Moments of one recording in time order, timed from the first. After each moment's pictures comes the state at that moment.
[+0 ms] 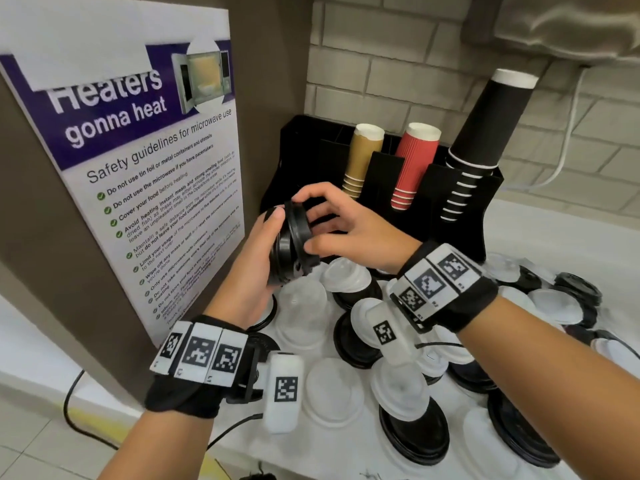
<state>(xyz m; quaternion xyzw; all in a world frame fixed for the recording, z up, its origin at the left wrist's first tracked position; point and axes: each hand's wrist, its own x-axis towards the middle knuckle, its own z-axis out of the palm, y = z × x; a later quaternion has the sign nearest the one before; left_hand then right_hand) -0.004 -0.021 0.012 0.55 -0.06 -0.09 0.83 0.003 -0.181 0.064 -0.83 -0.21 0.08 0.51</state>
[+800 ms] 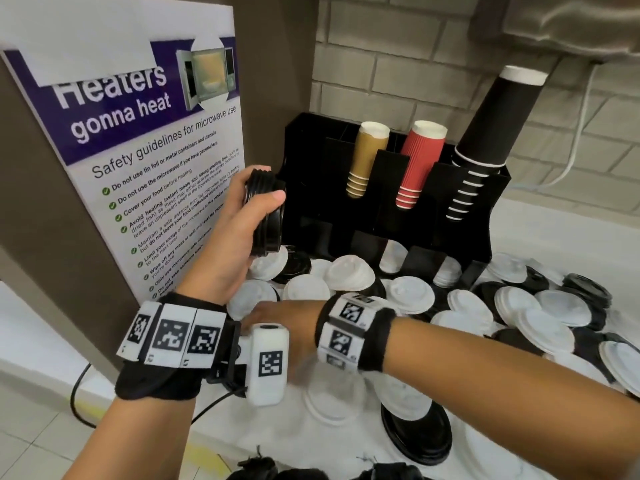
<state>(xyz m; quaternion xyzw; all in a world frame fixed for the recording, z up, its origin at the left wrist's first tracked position) 0.005 0.003 0.037 0.60 -0.12 0.00 0.79 -0.008 -0.103 -0.029 -0.87 -0.42 0.25 0.05</state>
